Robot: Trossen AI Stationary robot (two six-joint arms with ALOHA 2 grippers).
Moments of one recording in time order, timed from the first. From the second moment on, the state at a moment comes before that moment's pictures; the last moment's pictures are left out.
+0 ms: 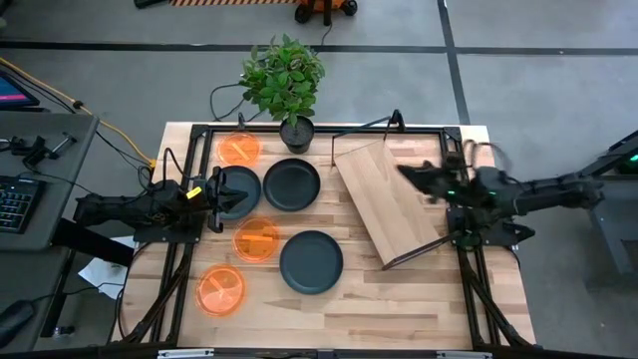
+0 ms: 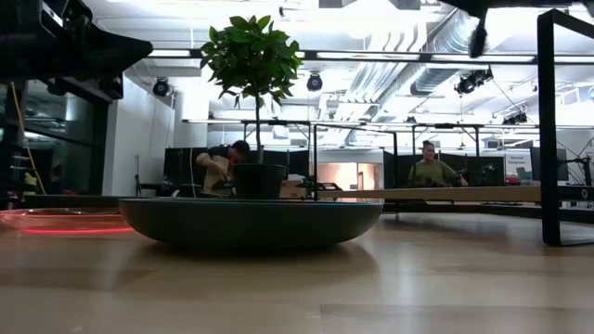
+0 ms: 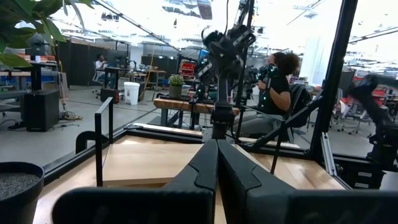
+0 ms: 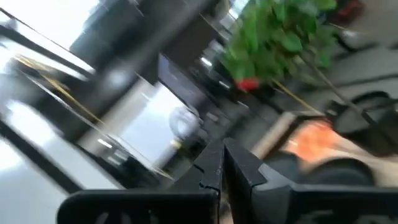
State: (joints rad) left arm -0.01 0.01 0.01 0.18 -0.13 -0.08; right arm 0.09 0.64 0.47 0.34 0.42 0.73
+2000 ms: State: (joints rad) left arm -0.01 0.01 0.01 0.18 -0.13 -0.08; right arm -0.18 2.24 1.72 -0.71 0.24 1.08
